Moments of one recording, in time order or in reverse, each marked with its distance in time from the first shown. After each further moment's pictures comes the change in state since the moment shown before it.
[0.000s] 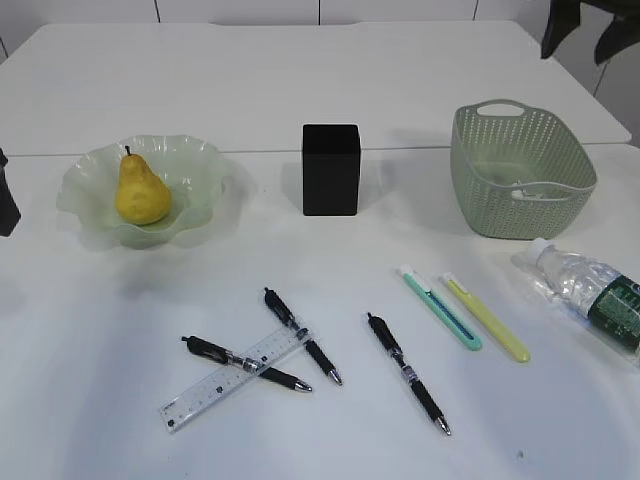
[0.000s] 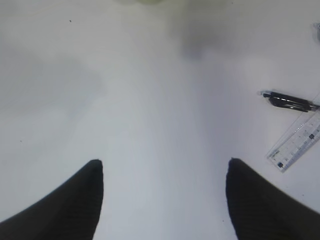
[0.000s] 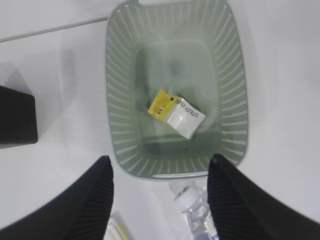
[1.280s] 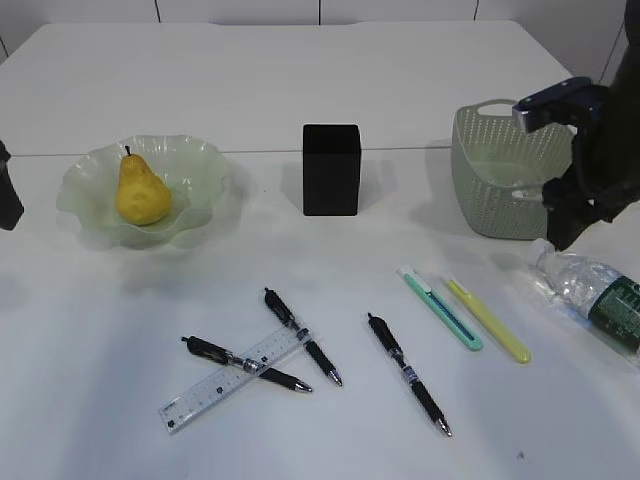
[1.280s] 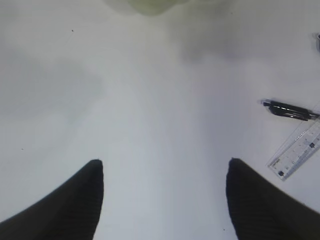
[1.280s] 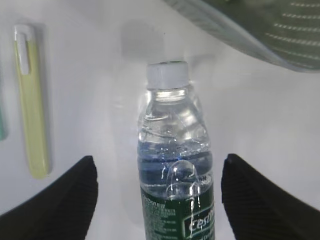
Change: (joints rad) left arm 0.000 0.000 0.000 0.000 -0.024 0.008; right arm 0.000 -0.096 0.600 -0.034 -0.155 -0.621
